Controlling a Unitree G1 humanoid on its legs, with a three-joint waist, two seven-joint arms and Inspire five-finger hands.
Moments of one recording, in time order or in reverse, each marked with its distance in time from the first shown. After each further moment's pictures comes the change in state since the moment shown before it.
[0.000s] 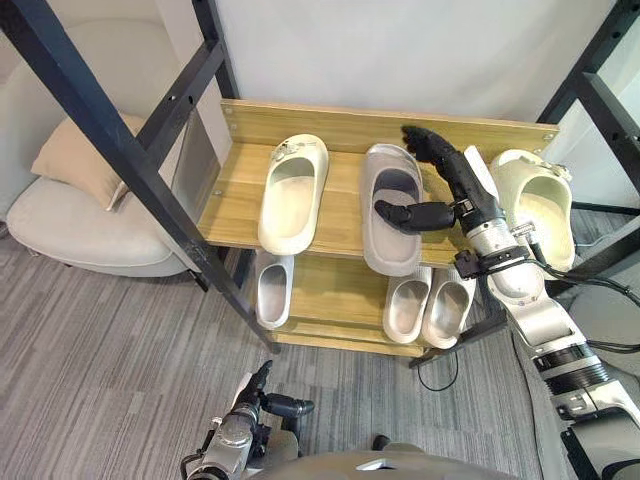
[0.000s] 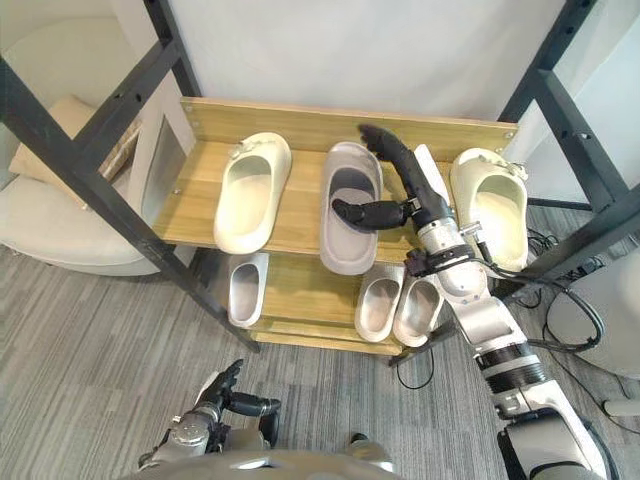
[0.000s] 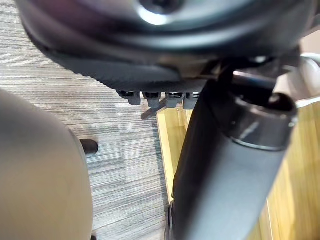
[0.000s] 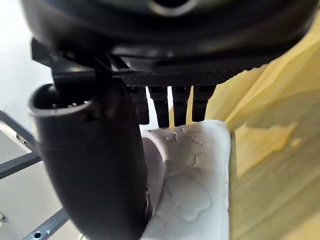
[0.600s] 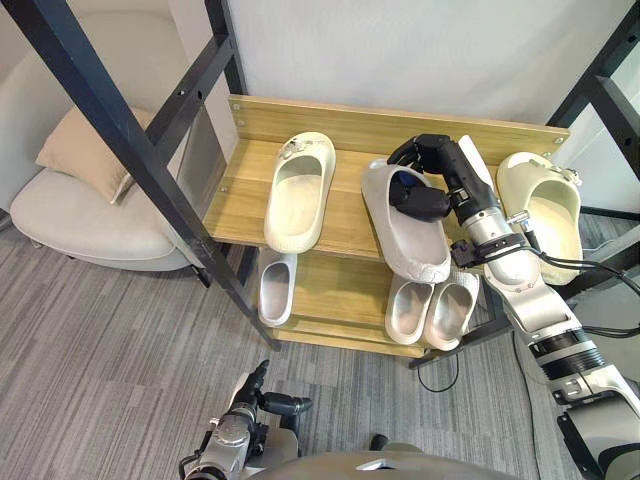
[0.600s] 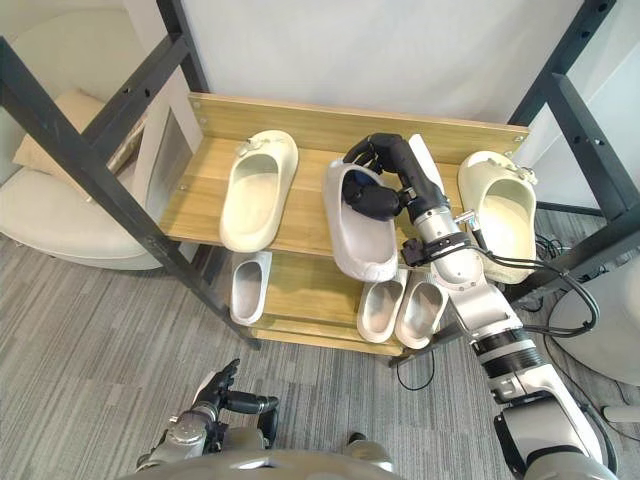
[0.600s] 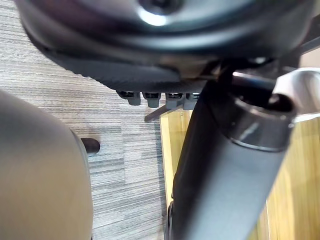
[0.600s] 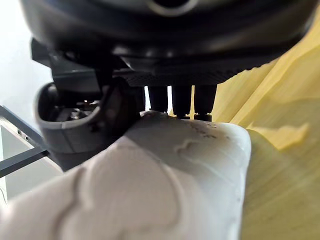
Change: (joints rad) left arm 0.000 0.008 0.002 0.000 -0.031 0.000 0.000; right arm -0.044 -0.002 0.021 0.024 0.042 0.001 0.018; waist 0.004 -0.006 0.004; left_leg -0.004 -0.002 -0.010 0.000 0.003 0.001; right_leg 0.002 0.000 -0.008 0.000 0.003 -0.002
